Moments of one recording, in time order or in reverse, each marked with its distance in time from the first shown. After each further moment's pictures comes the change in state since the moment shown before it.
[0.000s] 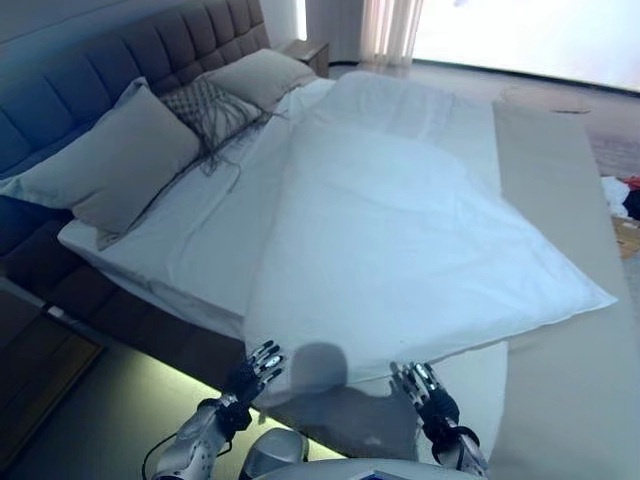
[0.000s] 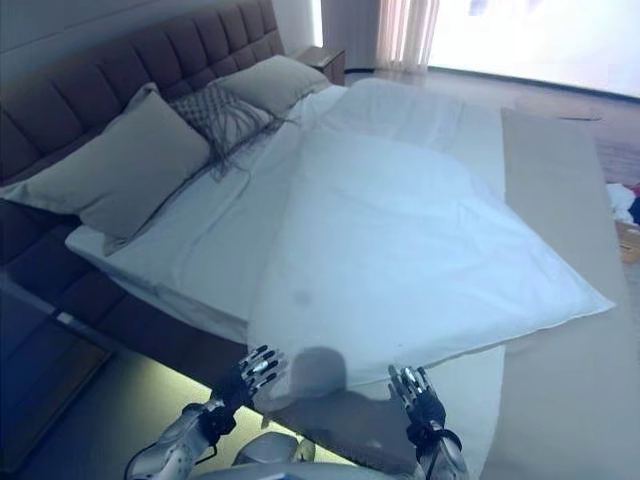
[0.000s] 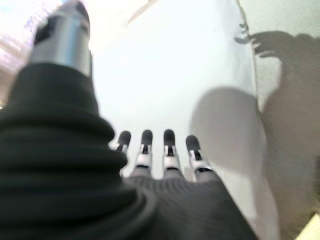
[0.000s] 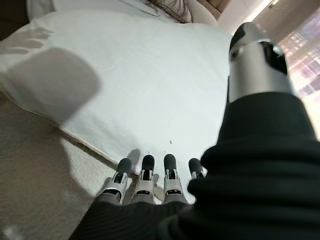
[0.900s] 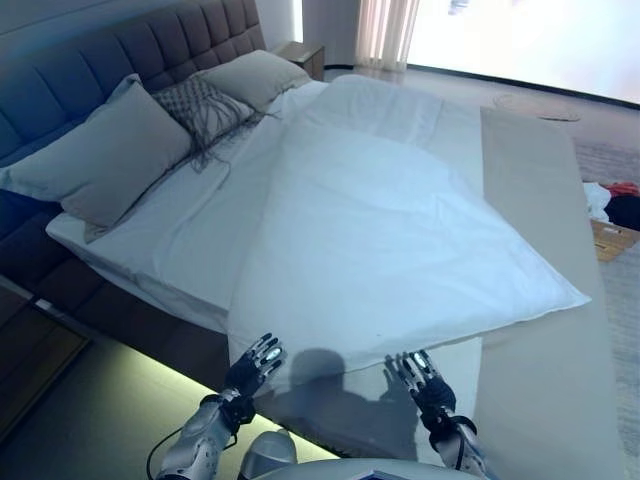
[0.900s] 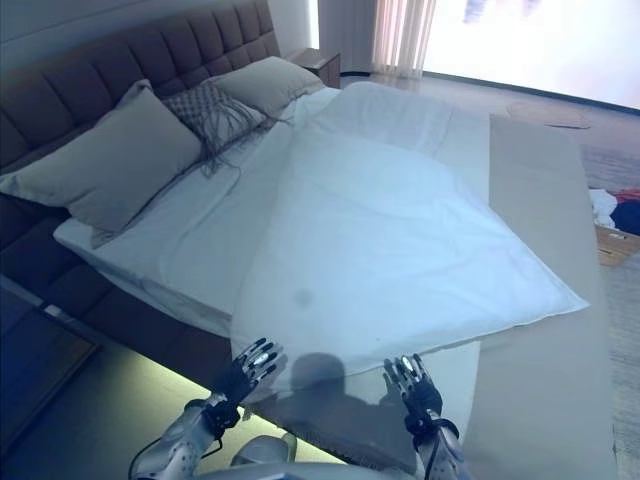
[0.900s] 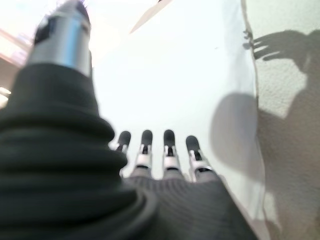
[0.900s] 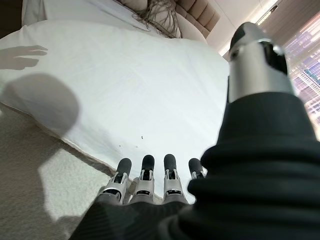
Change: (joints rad) left arm 0.001 -0.017 0.007 -0.034 -0.008 -0.041 0.072; right arm -0.010 -0.011 -0.003 -0.035 0.010 0.016 0.034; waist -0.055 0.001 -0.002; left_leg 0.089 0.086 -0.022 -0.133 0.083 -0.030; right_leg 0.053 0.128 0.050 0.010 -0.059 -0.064
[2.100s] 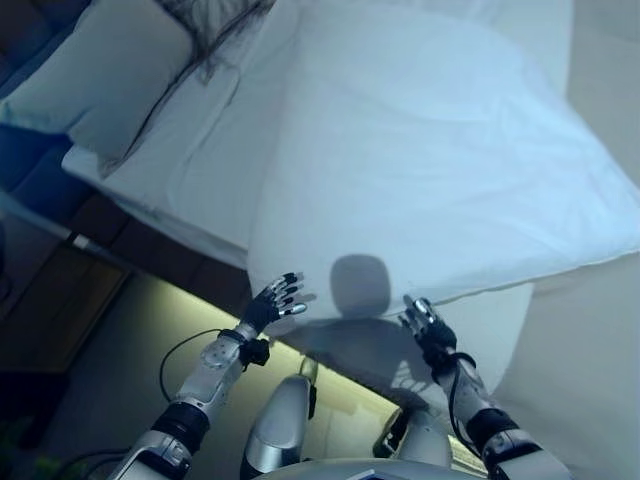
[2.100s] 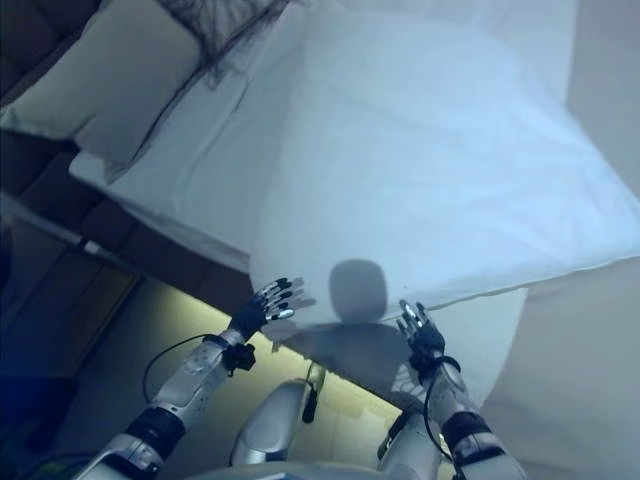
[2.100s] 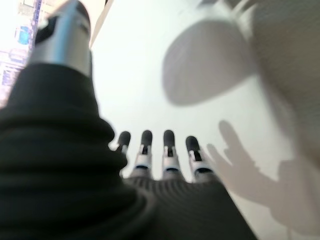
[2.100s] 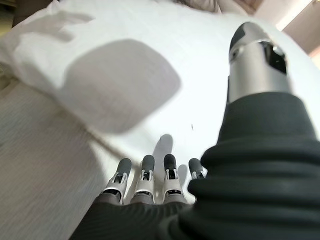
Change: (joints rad) left arm -0.330 0.099 -0.244 0.042 0.151 -0.183 0.042; right arm -0.459 -0.073 0.007 0.309 0.106 -0.022 0.022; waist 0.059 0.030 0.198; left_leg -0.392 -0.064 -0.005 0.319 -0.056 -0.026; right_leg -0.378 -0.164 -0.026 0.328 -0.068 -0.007
